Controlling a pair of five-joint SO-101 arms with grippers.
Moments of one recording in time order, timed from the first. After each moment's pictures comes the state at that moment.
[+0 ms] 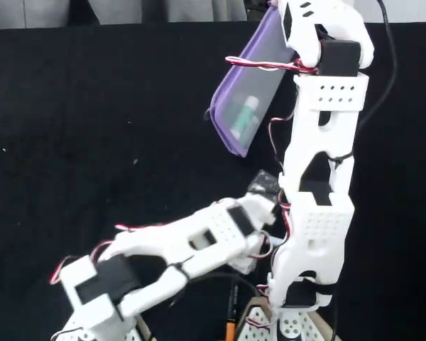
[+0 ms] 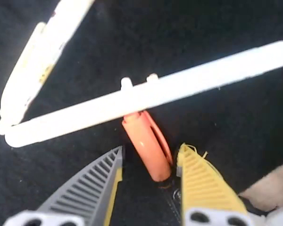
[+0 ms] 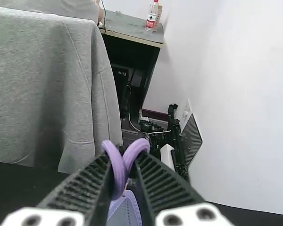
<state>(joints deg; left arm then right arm) 53.6 5.6 27.7 57.0 24.6 1.5 32.0 -73.5 59.4 13.8</state>
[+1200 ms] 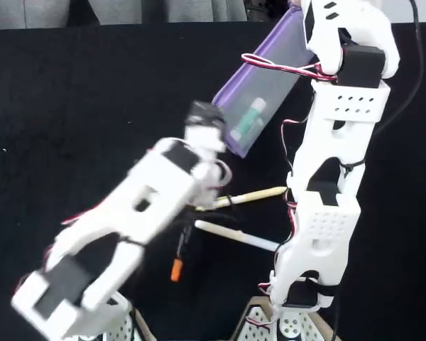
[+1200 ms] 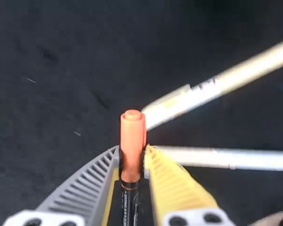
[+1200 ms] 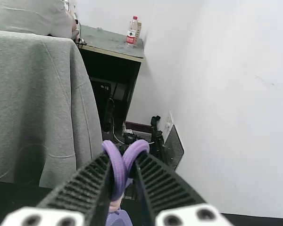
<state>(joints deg) 29.8 -10.0 21.3 69.8 22.5 5.1 32.0 -82.3 63.6 13.8</state>
